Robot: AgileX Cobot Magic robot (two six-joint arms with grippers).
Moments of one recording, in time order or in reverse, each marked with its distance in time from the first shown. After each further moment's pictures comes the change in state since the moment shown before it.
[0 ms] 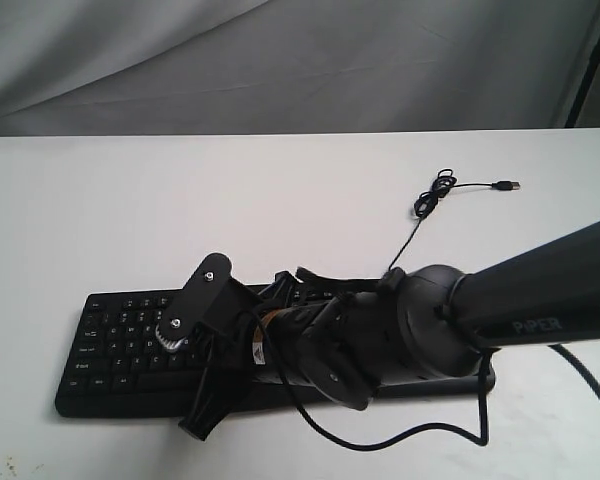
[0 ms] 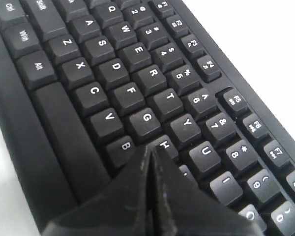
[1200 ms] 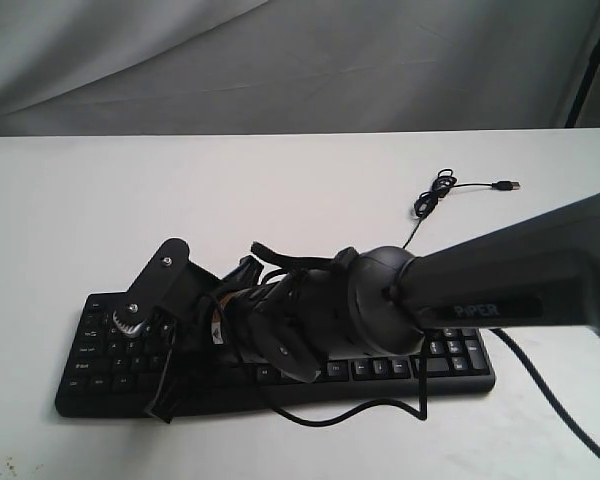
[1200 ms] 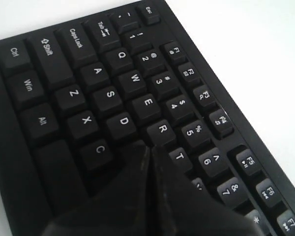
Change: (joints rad) left arm 0.000 0.000 0.000 0.000 0.000 0.000; right arm 0.020 0.064 -0.175 0.000 0.116 -0.021
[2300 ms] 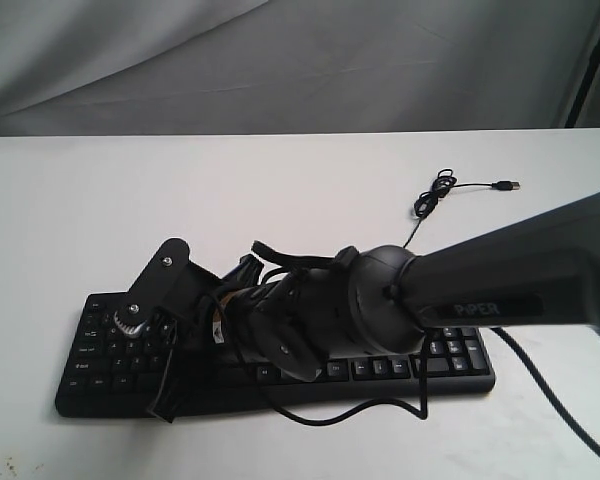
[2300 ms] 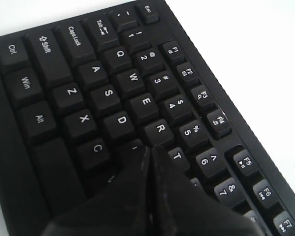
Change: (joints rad) left arm 0.000 0.000 0.000 0.000 0.000 0.000; right arm -0.002 0.002 0.000 0.000 0.001 -0.015
